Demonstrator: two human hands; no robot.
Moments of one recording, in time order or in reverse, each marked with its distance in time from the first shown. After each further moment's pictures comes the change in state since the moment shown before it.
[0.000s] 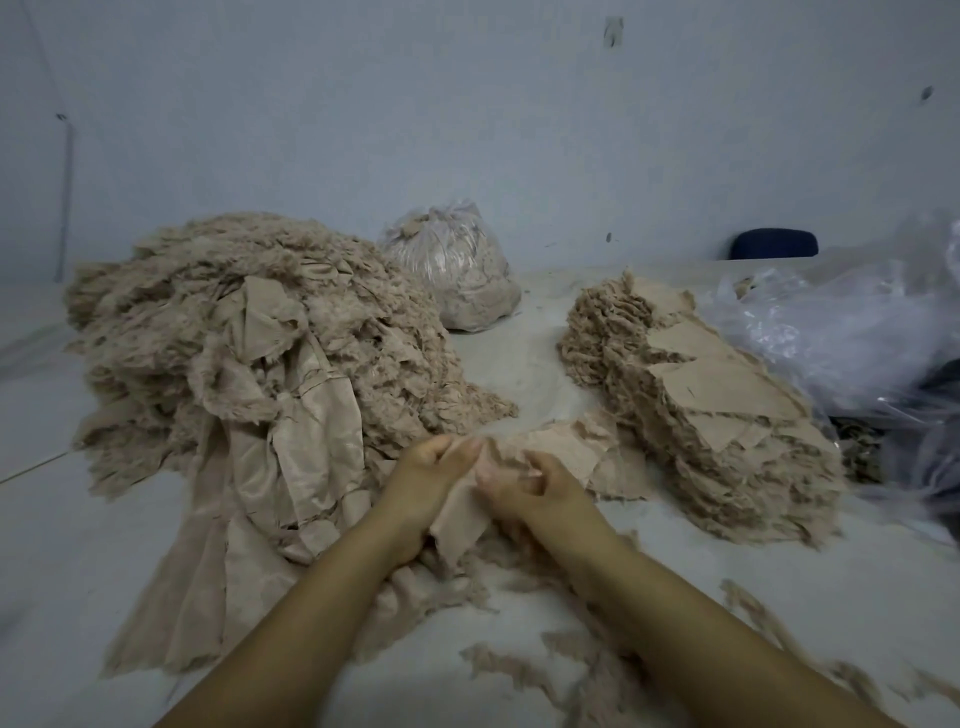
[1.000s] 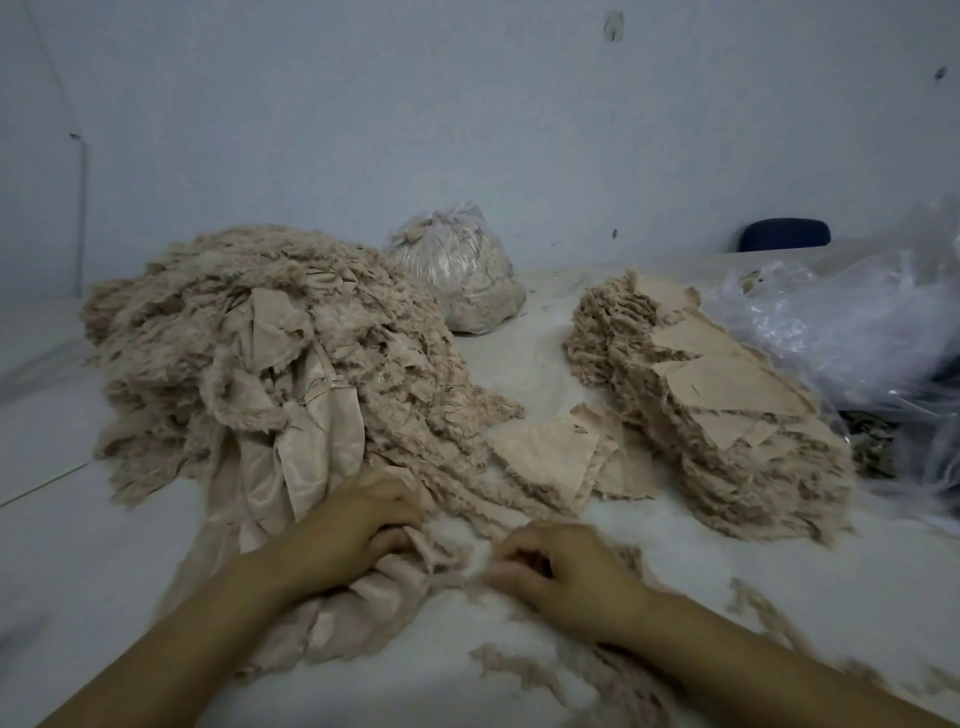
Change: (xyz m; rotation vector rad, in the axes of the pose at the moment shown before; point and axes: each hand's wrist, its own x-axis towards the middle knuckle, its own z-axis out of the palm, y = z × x) left_hand -0.023 0.002 -0.085 1.245 -0.369 0.554; right_hand -0.020 0.023 -0.013 -0.629 -0.229 -0.418
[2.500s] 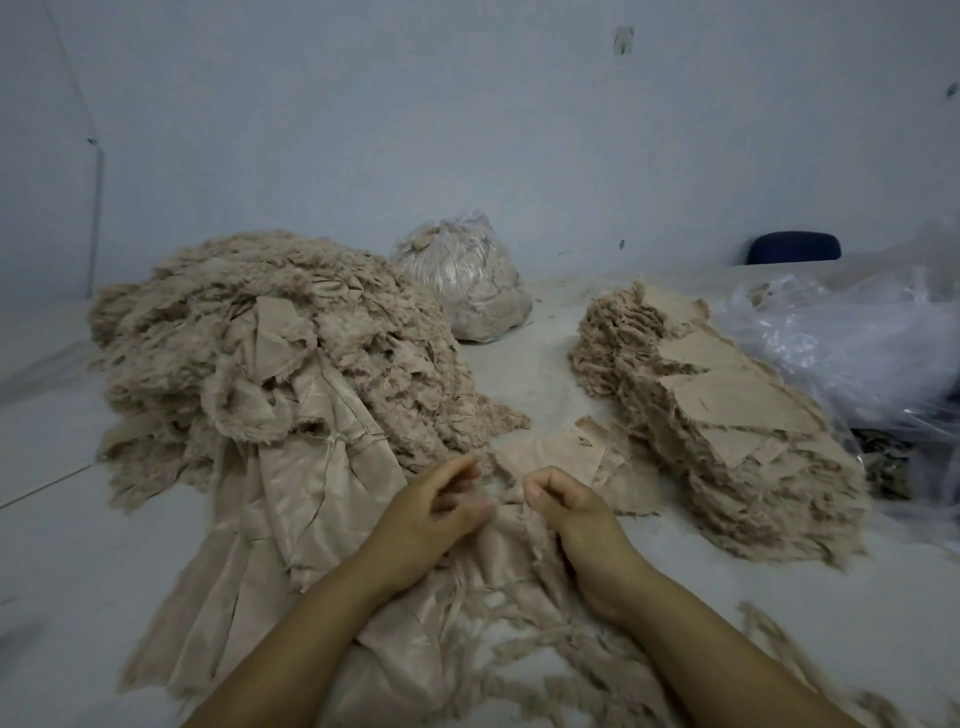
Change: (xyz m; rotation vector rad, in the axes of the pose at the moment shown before) left_hand 0.039 0.040 0.032 -0.780 0.264 -0.359; right_hand 0.031 0.005 -0.002 0.814 0.300 0.280
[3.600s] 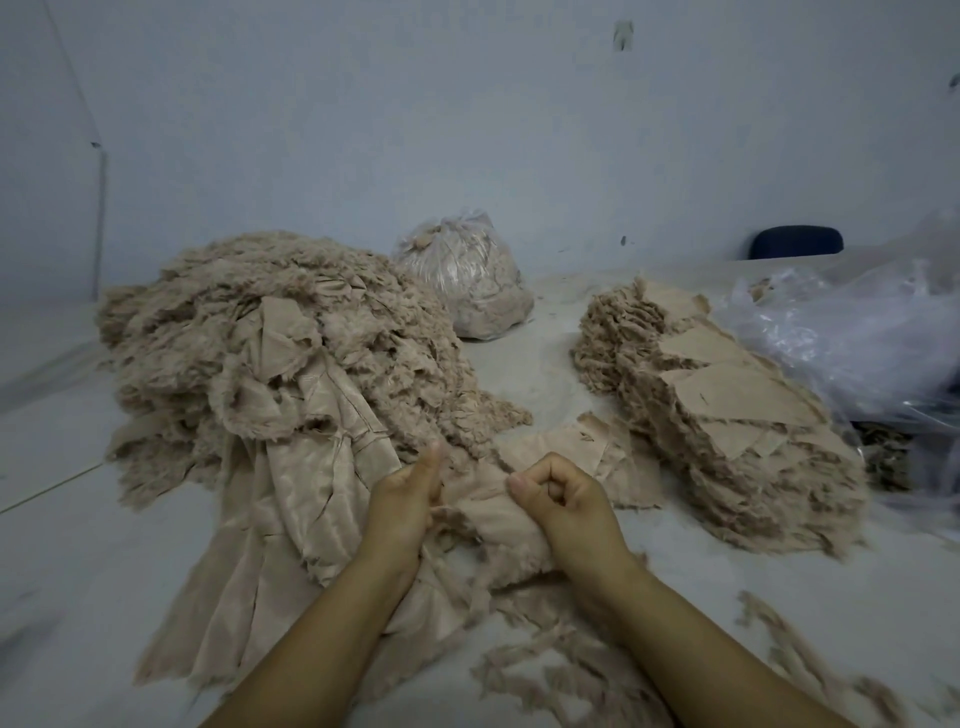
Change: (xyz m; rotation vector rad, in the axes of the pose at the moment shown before) left_hand 0.005 0.013 0.010 -0.442 0.463 -0.328; right_hand -0.008 -0.004 0.013 0.018 0.069 -0.228
